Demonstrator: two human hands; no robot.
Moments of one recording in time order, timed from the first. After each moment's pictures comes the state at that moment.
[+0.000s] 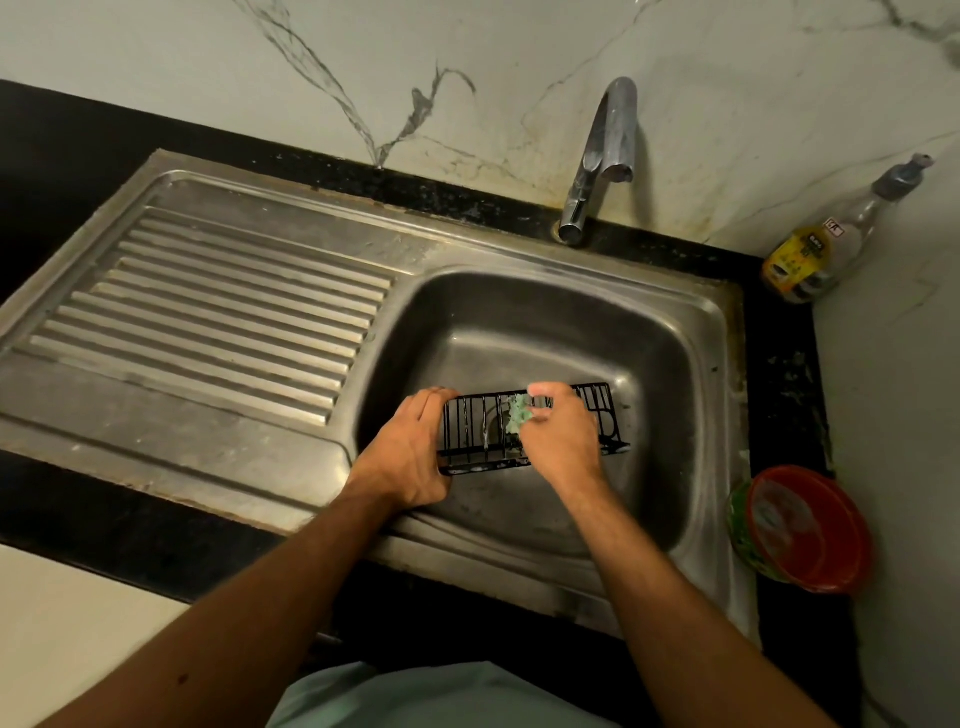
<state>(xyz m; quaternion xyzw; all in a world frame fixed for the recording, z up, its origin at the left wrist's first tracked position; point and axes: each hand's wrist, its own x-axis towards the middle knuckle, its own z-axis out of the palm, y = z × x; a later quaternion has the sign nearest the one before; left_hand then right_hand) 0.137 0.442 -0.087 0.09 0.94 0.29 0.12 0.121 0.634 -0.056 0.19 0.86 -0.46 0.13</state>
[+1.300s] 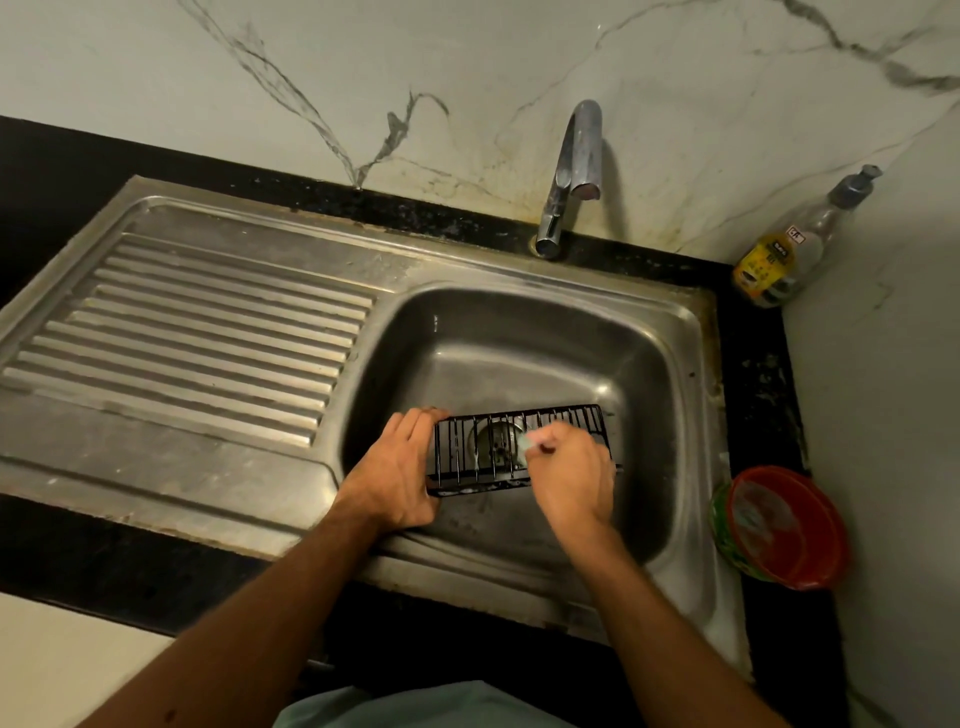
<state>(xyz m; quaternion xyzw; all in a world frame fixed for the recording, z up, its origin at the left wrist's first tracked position) 0.135 0.442 -0.088 0.13 0.95 0.25 0.13 0.147 0.649 -0.060 0.20 0.93 -0.31 0.06</state>
